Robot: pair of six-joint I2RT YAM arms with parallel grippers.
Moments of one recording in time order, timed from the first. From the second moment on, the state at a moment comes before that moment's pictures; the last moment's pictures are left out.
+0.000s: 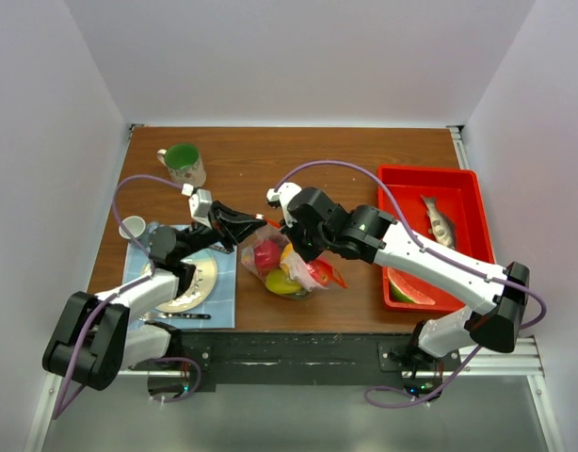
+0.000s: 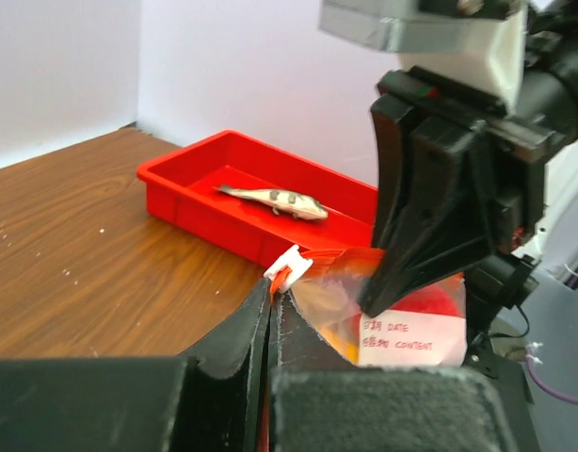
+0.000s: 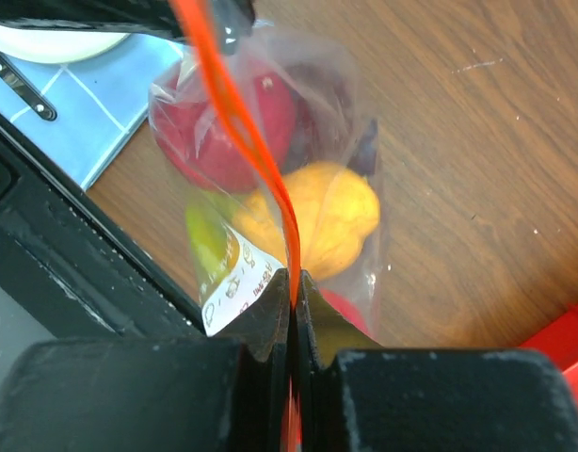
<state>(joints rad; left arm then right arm) -0.30 1.20 0.35 1.27 0.86 -0.58 1.03 1.43 1.42 -0.84 0.16 0.19</state>
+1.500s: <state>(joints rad) -0.30 1.19 0.26 1.29 0.88 -0.69 1.03 1.64 1.72 -0.77 0.02 -0.07</state>
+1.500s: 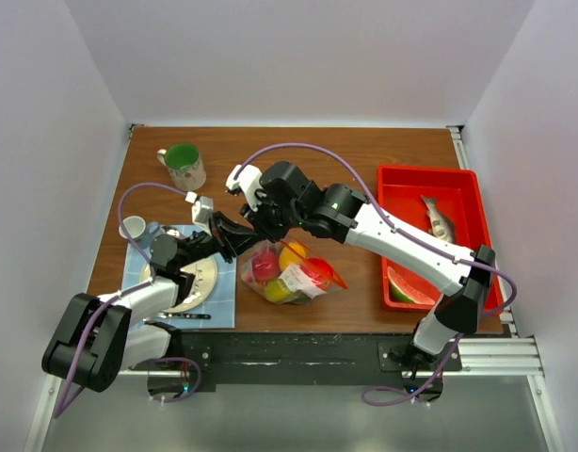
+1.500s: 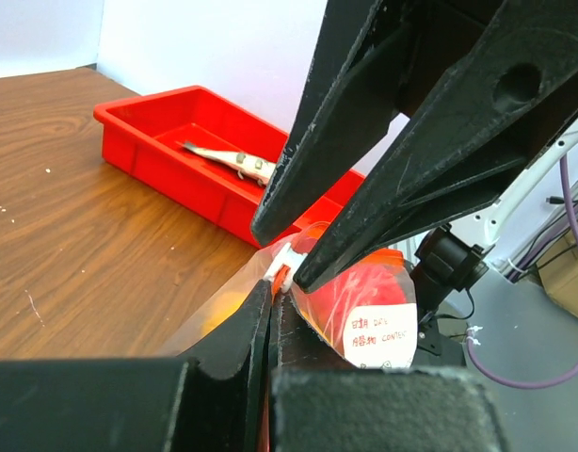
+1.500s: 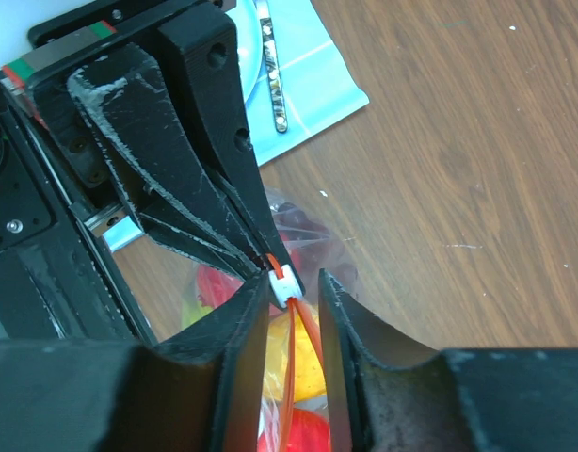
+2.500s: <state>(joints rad) -0.29 1.19 0.24 1.28 0.83 -0.77 1.01 1.64 1.68 -0.73 0.00 -0.05</state>
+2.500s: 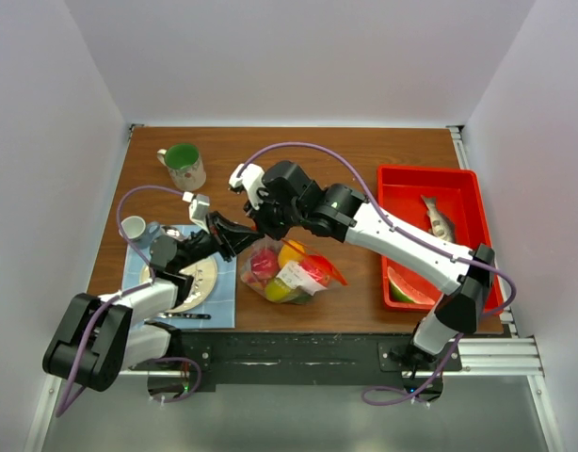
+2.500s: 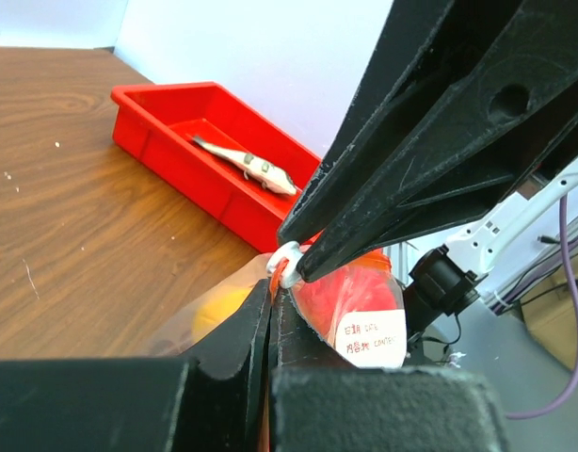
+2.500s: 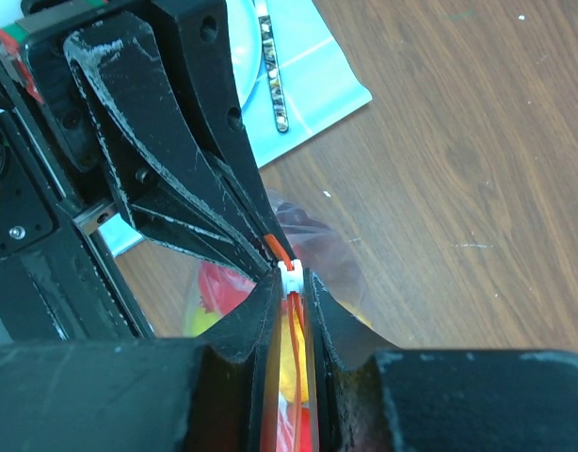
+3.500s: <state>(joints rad) -0.25 1.05 0.24 1.18 0.43 -0.69 0.90 1.35 1.39 -0.72 0.10 0.09</state>
